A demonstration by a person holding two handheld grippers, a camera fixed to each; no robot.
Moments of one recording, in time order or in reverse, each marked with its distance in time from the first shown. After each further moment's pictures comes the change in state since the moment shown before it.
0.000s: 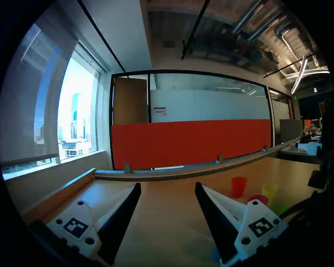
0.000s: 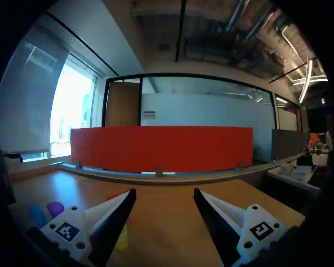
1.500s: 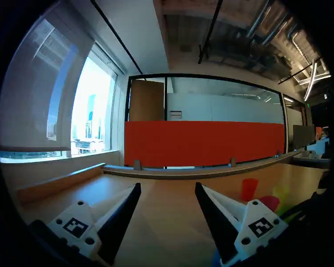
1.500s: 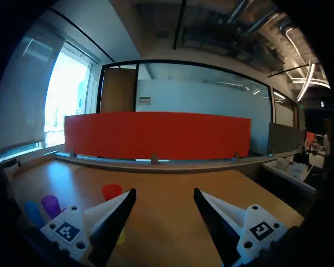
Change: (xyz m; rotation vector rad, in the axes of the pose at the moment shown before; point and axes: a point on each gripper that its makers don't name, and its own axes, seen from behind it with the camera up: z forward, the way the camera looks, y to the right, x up) left arm -0.040 0.004 0.014 0.136 0.045 -0.045; right arm -0.019 -0.009 0.011 -0.036 -0.115 -0.024
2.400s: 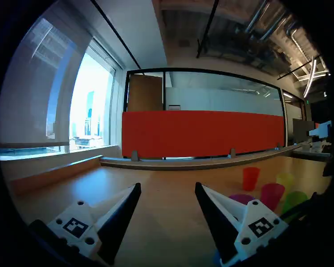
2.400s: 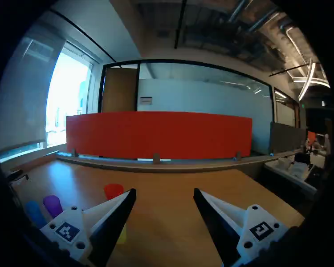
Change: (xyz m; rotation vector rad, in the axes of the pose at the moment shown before) left arm -0.045 0.010 0.009 -0.008 -0.038 0.005; right arm 0.002 -0.002 -0.001 0.011 -0.003 0.004
